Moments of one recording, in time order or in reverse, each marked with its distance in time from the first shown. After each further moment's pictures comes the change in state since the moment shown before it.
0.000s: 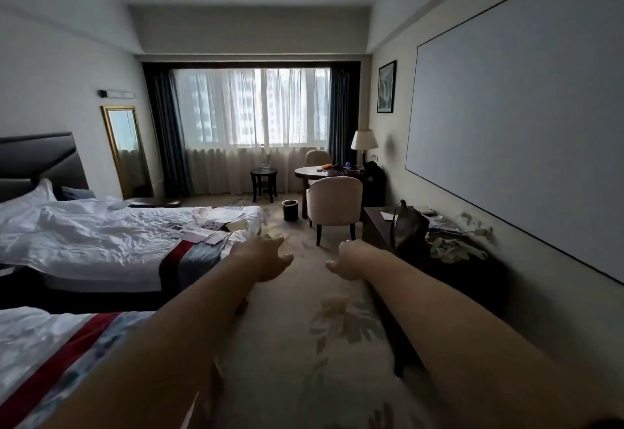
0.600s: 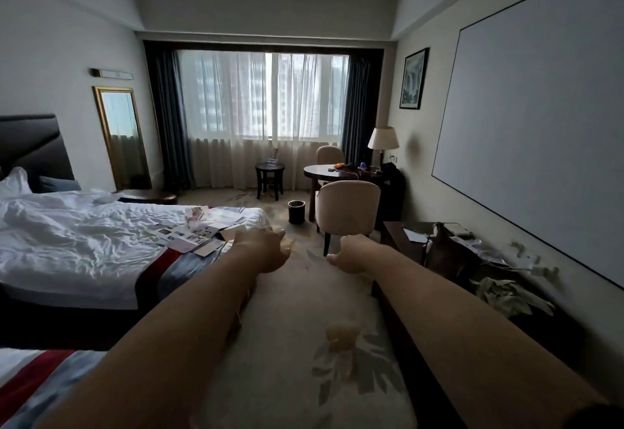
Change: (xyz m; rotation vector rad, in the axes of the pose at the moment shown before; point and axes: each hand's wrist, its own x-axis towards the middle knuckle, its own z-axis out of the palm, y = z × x) left_hand 0.386 -0.083 0.019 0.161 -0.029 -0.054; right_hand 0.375 0.023 -0.050 0.028 -0.035 -0.032
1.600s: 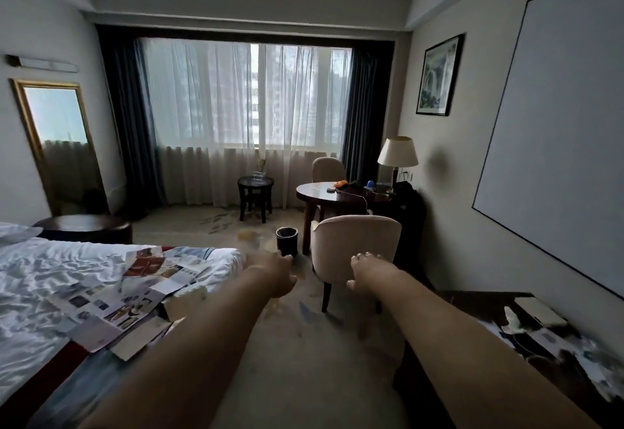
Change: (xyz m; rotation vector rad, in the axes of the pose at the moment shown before) left_hand 0.772 -0.057 0.065 0.070 -0.078 0.069; right_hand 0.772 0.144 -0.054 -0.163 0.024 0.014
